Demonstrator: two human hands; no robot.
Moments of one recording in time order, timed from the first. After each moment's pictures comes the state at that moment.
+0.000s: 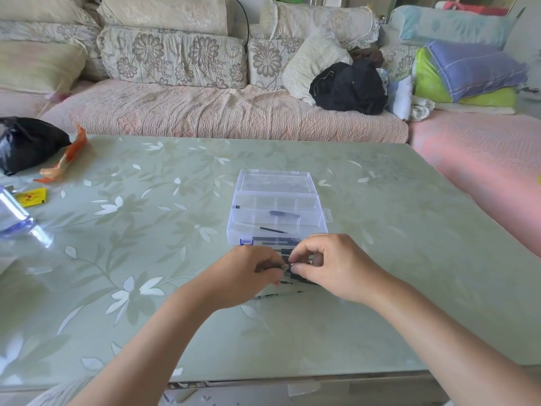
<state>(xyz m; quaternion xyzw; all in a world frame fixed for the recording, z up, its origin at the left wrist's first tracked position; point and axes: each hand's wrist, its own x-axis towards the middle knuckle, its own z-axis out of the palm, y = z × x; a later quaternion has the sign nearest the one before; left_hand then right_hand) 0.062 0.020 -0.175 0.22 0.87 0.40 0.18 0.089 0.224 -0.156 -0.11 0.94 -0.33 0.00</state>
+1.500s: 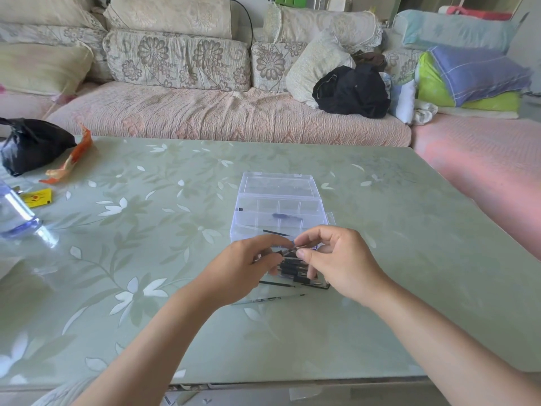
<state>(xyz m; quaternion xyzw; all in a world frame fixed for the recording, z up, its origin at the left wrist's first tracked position) 0.058 0.017 -0.171 0.22 0.86 0.44 0.11 0.091 0.213 -0.152 -0.01 0.84 -0.54 -0.03</state>
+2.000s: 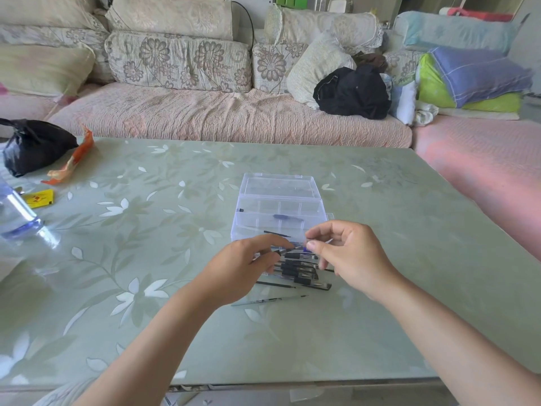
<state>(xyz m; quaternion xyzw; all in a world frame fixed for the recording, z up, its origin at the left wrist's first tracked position) 0.053 0.014 -0.174 0.22 0.88 0.41 0.09 0.085 0.225 -0.148 0.03 0.83 -0.55 -0.05</state>
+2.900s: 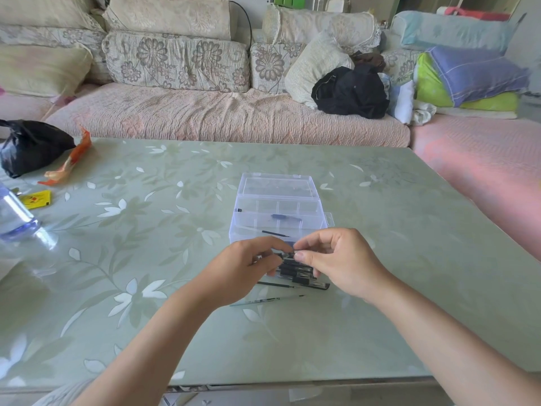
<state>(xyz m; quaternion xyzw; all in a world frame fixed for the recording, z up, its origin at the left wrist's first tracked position) 0.056 0.015 -0.173 0.23 0.86 0.44 0.11 0.088 0.220 -0.150 -0.03 0.84 -0.54 0.00</state>
